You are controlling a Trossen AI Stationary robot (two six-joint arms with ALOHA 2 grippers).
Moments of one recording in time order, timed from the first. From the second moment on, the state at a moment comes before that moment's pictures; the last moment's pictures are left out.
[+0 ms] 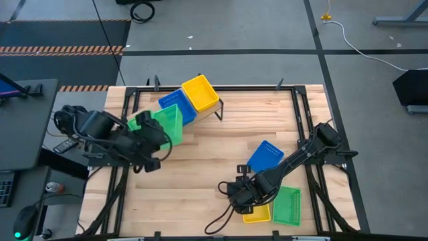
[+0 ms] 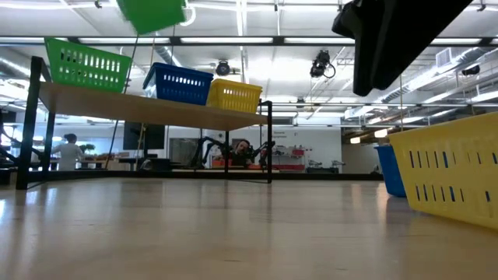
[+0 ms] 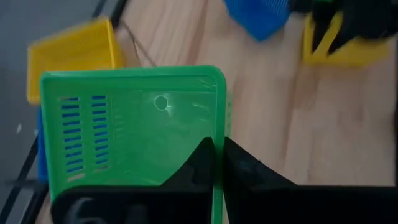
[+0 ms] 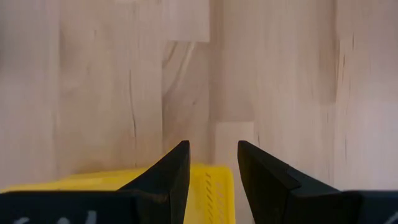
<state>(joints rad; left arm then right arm) -0.48 1.44 1.93 -1.57 -0.55 -0.56 0.57 1.93 1.53 -0.93 0.28 0.53</state>
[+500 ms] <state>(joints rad) -0.46 1.15 1.57 -1.57 -0.52 -0.79 0.57 1.93 1.53 -0.90 0.29 0.51</state>
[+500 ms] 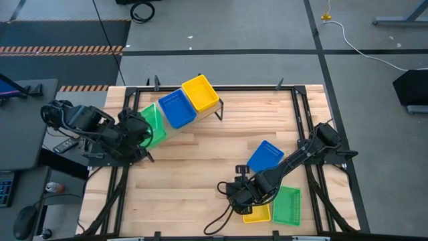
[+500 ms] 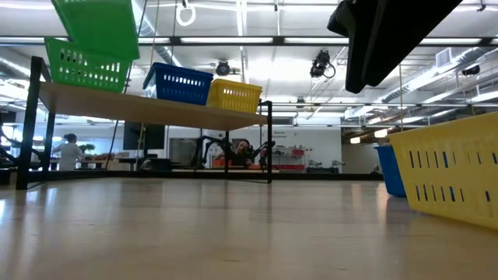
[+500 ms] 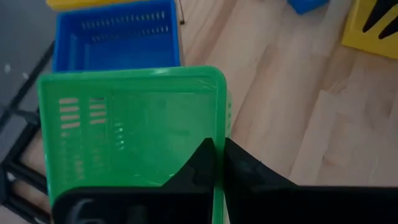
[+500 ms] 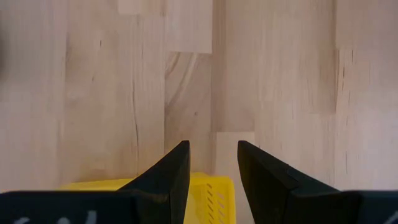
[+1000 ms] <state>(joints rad) -0.37 1.14 1.50 -1.57 -0.40 -0.82 0.57 1.93 1.53 -0.88 0.29 0.51</state>
